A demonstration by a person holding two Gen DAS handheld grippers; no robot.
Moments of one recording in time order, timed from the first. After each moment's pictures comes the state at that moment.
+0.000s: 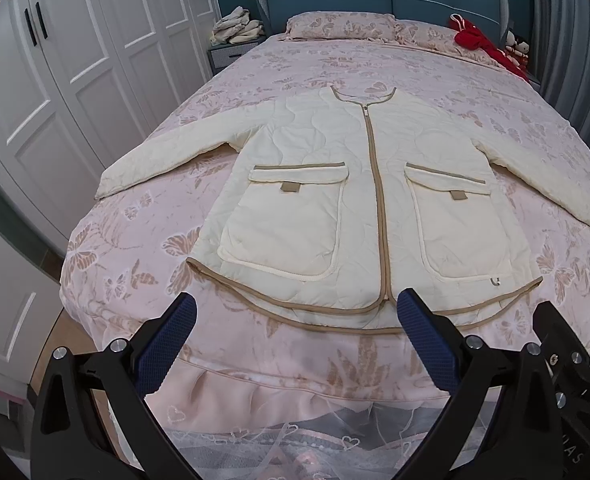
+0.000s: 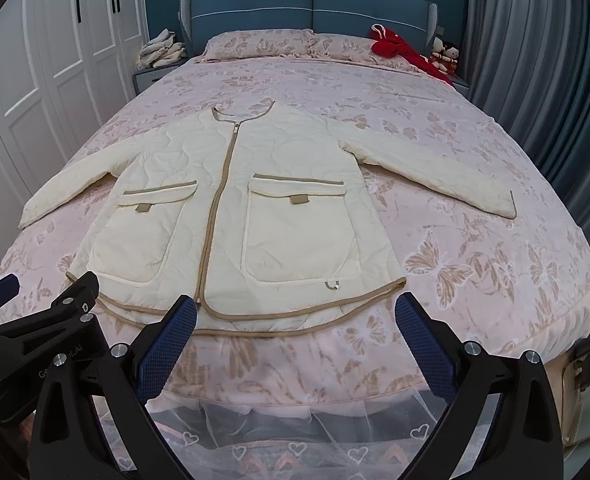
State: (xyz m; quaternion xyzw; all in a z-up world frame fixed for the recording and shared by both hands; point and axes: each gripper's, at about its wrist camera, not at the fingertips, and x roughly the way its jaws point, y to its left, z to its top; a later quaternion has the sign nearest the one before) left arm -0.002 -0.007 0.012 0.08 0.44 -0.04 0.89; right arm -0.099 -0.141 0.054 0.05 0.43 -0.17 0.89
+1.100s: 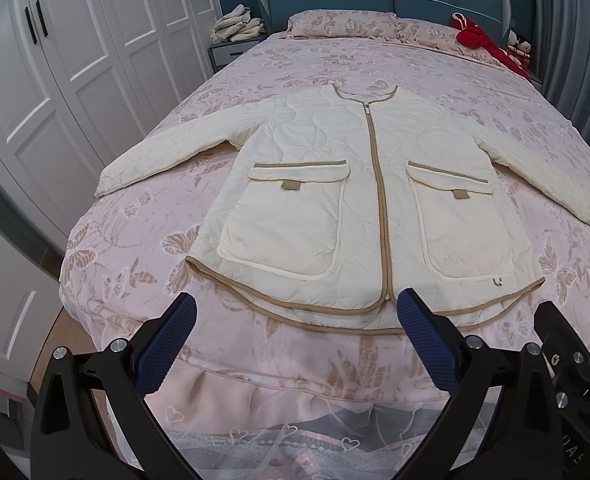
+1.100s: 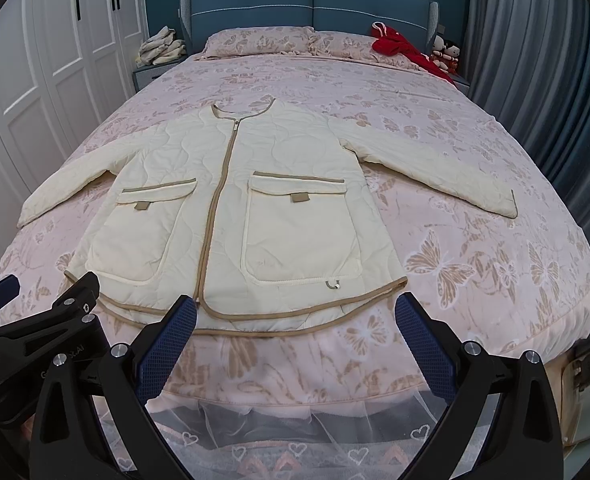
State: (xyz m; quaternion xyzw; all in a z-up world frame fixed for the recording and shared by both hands) left arm -0.001 -0.007 0.011 0.08 0.44 -0.04 0.89; right arm -0.099 -0.142 0.050 0.05 0.43 -0.16 0.89
